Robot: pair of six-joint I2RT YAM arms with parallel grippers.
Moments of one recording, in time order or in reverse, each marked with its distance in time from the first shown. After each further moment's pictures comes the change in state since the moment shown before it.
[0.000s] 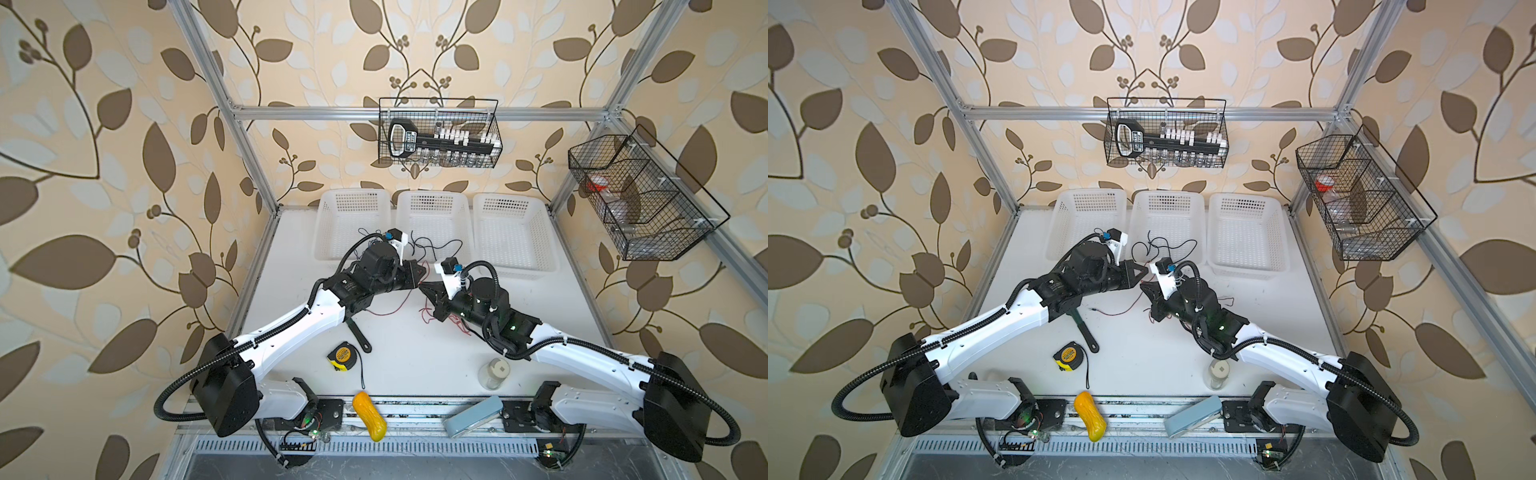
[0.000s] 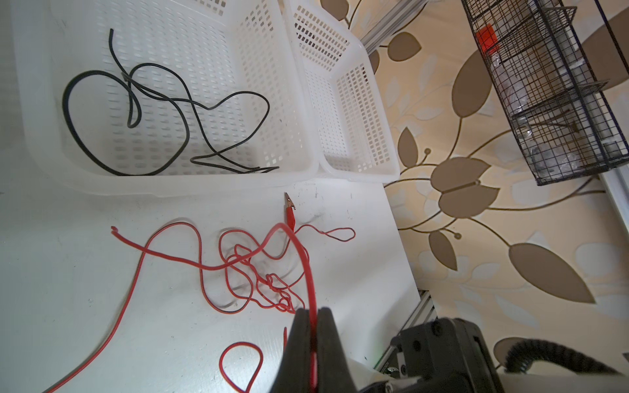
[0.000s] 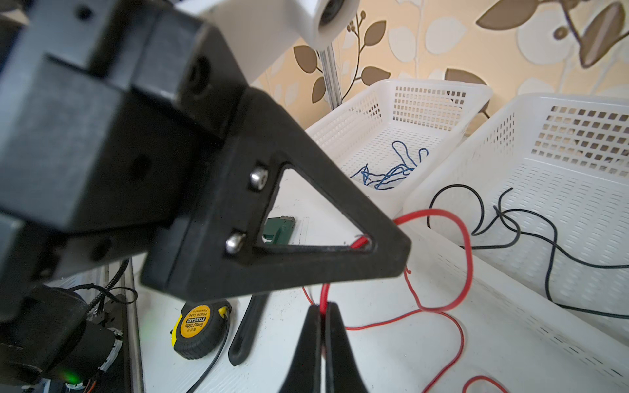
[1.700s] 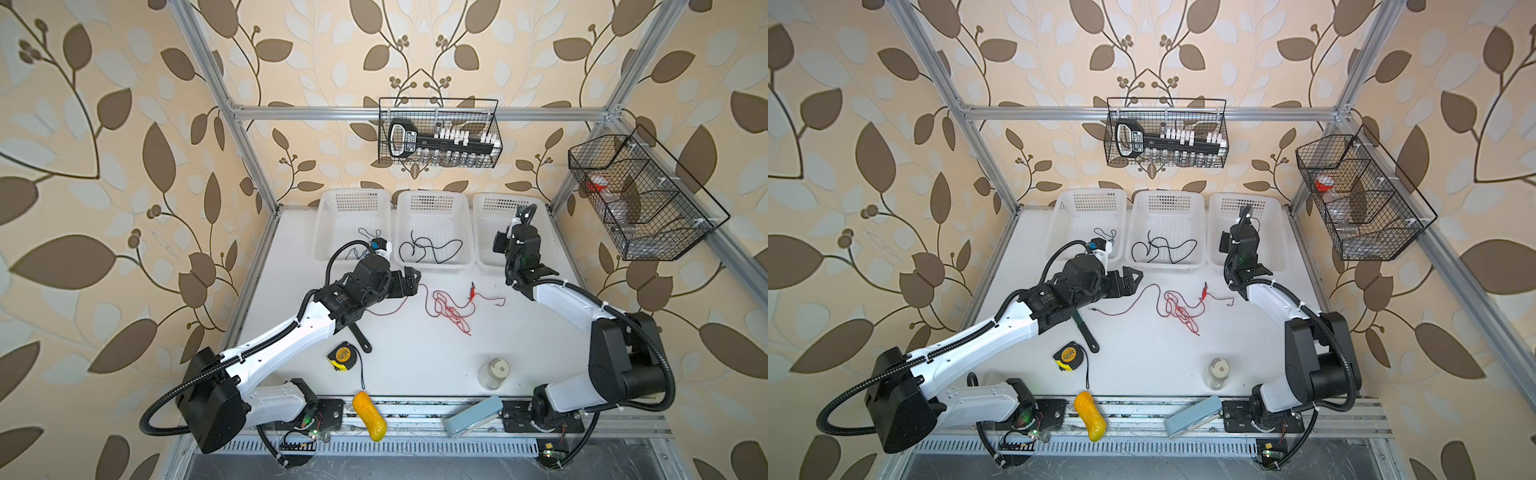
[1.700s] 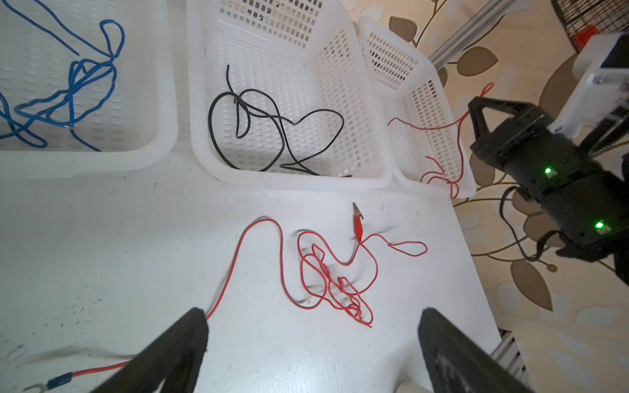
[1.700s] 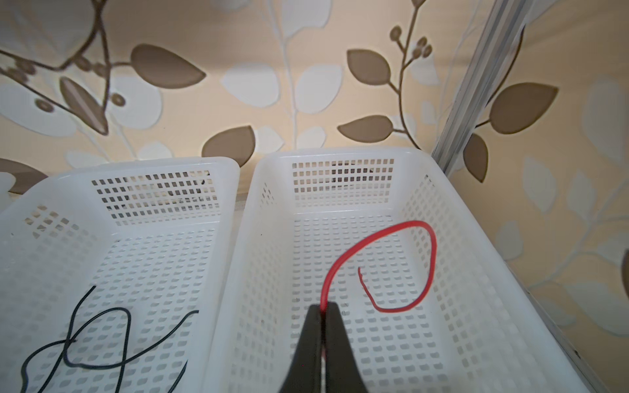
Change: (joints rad) left arm -0.006 -0.088 -0.114 -0.077 -0.233 0.059; right arm -0.642 0.361 0.277 0.009 0.452 -0.098
